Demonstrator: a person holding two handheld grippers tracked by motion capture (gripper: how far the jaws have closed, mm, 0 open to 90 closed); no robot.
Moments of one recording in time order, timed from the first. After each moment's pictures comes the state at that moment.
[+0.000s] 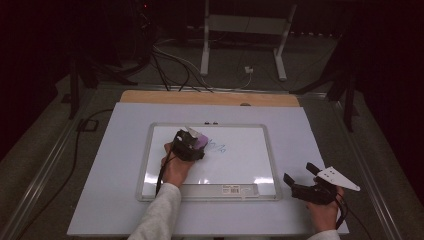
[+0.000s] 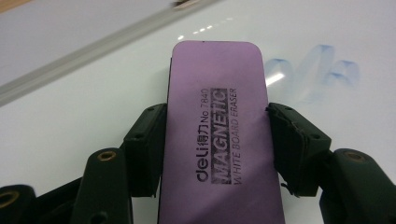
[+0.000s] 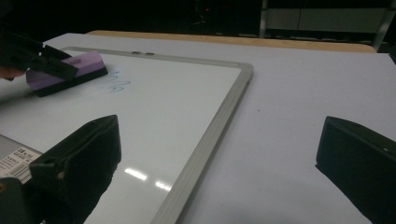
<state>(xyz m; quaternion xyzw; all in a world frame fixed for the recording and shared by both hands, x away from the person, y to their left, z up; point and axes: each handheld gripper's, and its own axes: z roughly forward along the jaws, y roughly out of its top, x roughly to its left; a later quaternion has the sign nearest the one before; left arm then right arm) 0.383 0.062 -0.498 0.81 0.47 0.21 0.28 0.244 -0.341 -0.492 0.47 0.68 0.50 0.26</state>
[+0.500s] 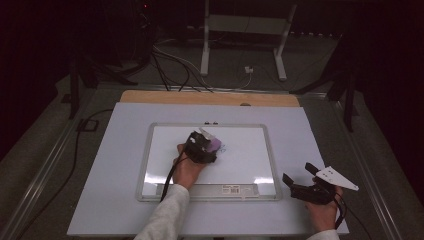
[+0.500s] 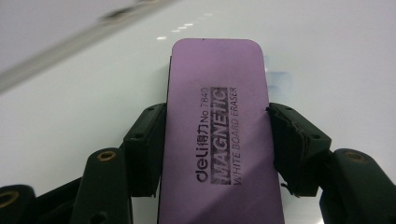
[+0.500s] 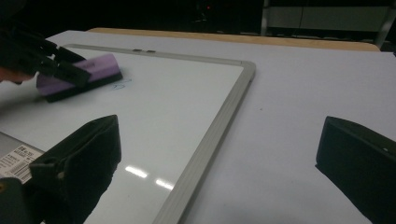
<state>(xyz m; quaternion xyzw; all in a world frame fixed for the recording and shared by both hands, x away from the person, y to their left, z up) 0.369 0.010 -0.496 0.85 0.40 0.15 0.30 0.245 -0.338 -0.492 0.47 0.68 0.49 0.26</state>
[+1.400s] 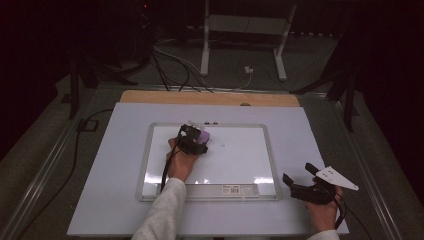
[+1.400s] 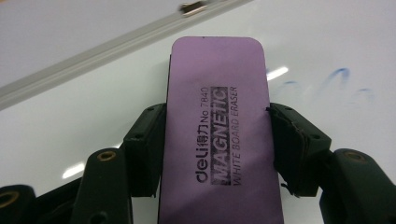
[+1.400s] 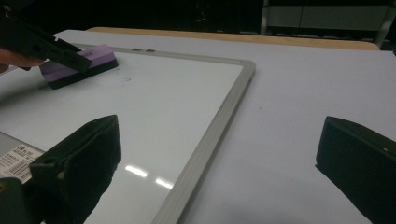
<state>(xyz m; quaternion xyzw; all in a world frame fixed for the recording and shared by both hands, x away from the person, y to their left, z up) 0.397 0.039 -0.496 0.81 0.48 0.18 0.27 0.245 -0.338 -0.493 0.47 0.68 0.49 0.26</state>
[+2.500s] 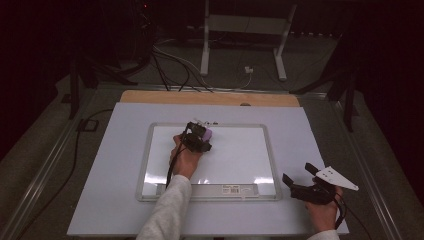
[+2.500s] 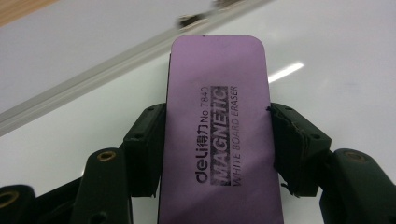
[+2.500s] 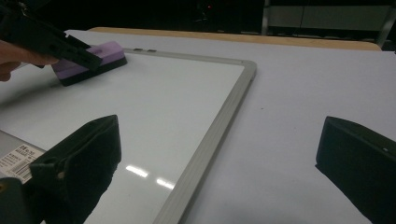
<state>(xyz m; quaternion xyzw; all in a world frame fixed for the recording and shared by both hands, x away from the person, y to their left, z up) 0.405 0.022 -0.494 0.82 0.46 0.21 0.25 0.244 -0.338 -0.492 0.47 0.68 0.49 0.26</state>
